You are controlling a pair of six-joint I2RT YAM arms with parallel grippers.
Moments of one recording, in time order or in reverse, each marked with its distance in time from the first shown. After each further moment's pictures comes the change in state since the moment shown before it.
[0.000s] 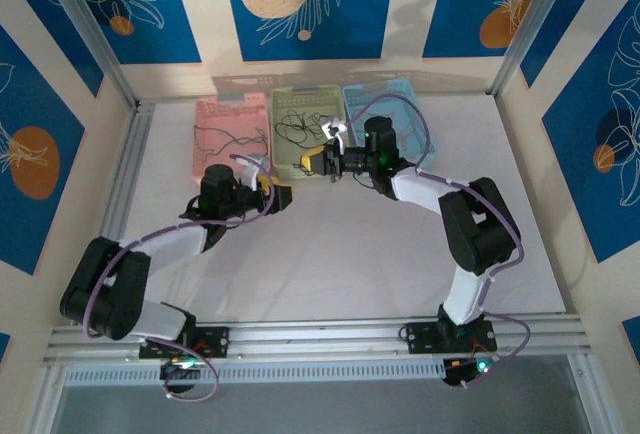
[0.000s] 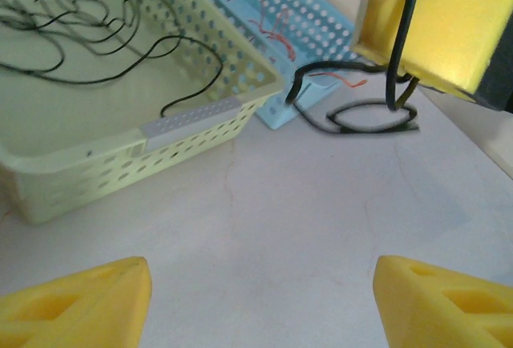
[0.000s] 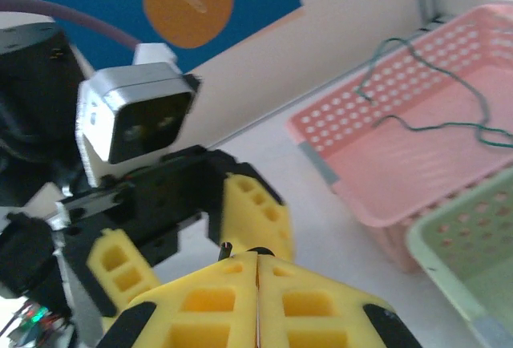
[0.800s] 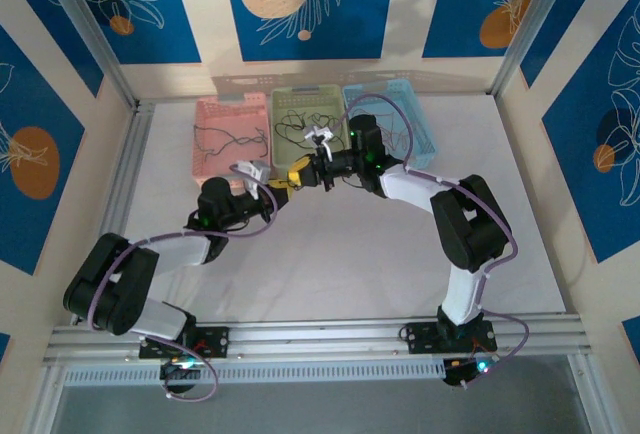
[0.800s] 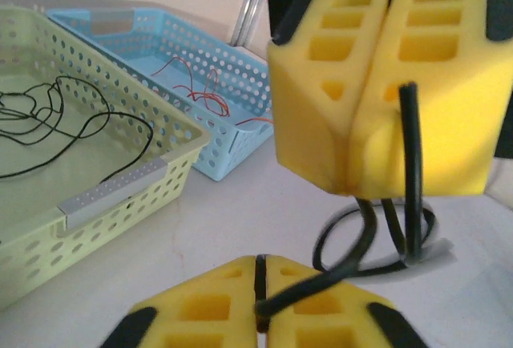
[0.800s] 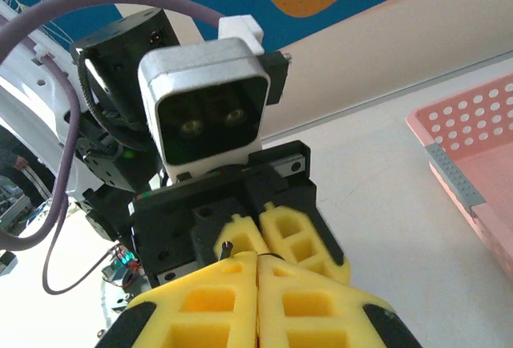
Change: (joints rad) left arm -0.039 0.011 -0.109 0.312 0.052 0.025; right arm 0.063 0.031 0.069 -0.051 -0.201 -0.048
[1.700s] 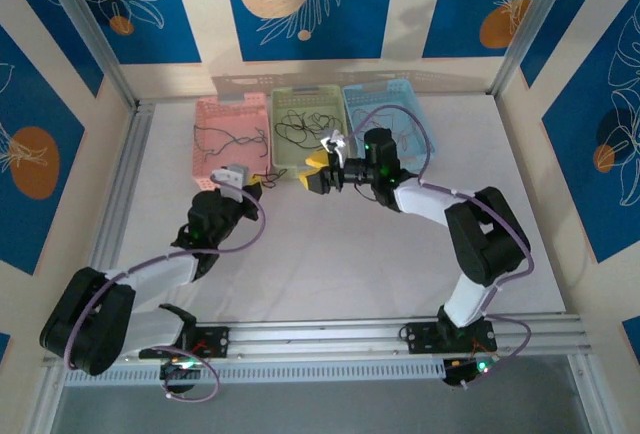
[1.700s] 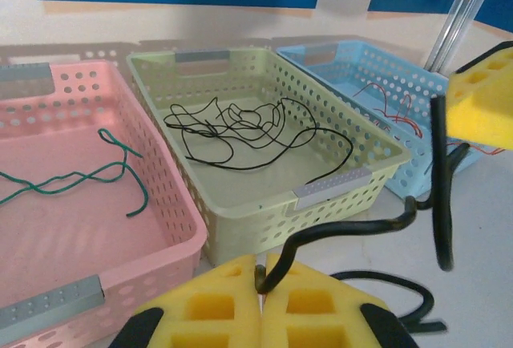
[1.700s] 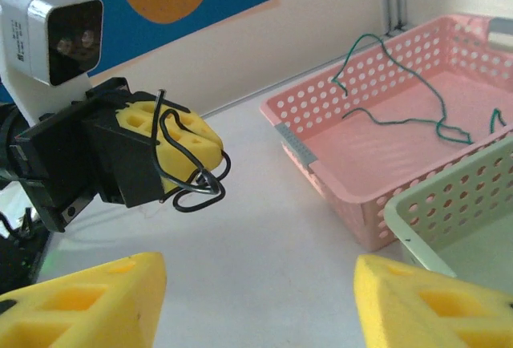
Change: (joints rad) left arm -0.013 -0.220 -0.110 -0.134 -0.535 0.127; right arm -0.028 -0.146 -0.229 0.084 0.377 -0.106
